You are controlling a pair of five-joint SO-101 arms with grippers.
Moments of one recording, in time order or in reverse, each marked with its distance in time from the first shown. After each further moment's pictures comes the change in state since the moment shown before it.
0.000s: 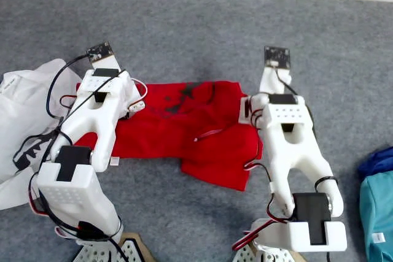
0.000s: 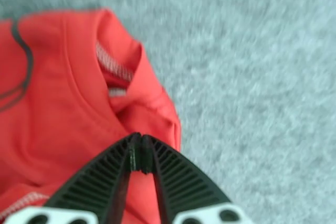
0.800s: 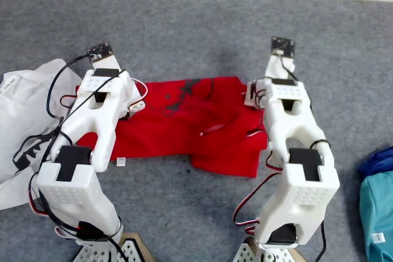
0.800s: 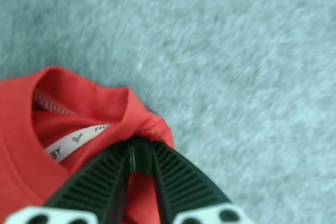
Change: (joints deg) left arm -0.1 0.0 0.0 0.0 0.0; right arm 4.7 25.2 -20.2 -8.2 -0.2
